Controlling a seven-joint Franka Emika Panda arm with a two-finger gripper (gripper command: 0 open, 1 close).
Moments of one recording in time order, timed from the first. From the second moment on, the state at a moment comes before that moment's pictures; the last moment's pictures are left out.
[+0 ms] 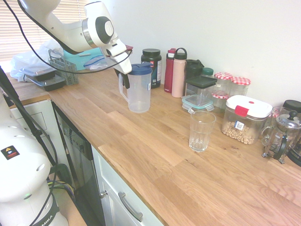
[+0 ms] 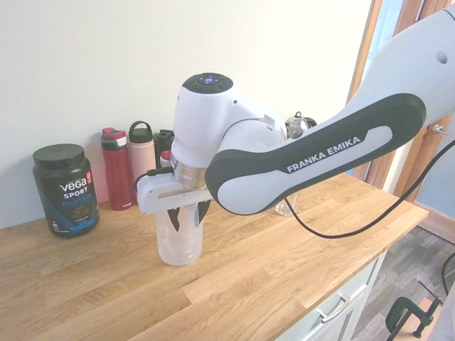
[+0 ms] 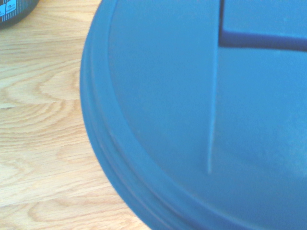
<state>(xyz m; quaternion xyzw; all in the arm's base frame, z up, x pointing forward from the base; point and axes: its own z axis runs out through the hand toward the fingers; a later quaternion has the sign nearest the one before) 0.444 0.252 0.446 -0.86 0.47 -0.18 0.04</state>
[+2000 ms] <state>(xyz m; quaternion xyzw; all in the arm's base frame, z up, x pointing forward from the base) 0.324 -0.064 0.510 -0.97 0.20 -0.10 0.04</state>
